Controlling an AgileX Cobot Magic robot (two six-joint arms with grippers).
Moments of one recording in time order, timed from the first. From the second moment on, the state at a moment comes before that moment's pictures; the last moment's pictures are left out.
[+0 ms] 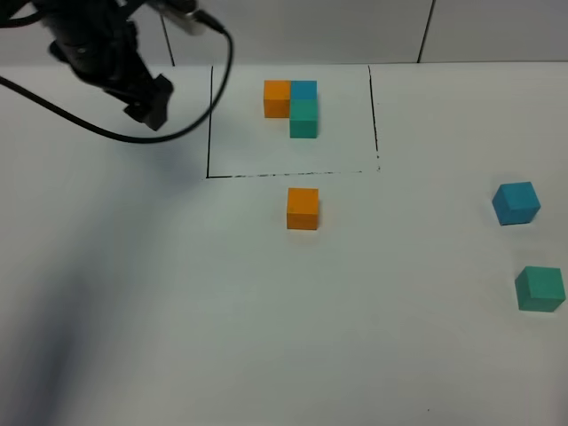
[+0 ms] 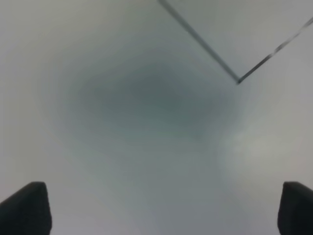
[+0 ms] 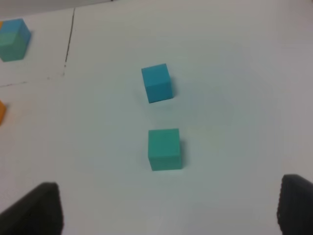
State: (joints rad) left arm -0.22 2.02 -1.80 -0.01 1.06 0.41; right arm 0.03 -0.01 -0.50 -0.02 1.06 0.11
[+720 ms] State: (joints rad) left arm -0.02 1.22 -1.12 0.00 0.97 0.13; right arm 0.03 -0.01 -0.50 -0.02 1.06 0.11
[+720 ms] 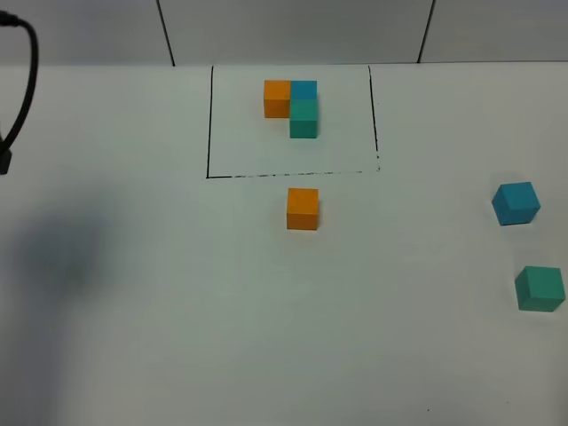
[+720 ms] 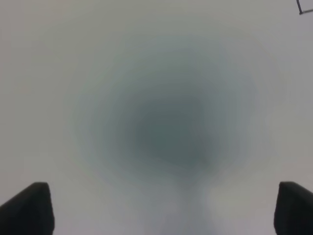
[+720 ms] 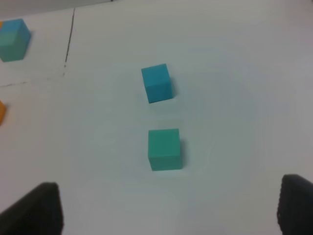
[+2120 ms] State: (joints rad) left arm -0.02 0.00 -0.51 -0.07 1.04 0.08; right arm 0.03 -0.01 -0.50 -0.02 1.06 0.11
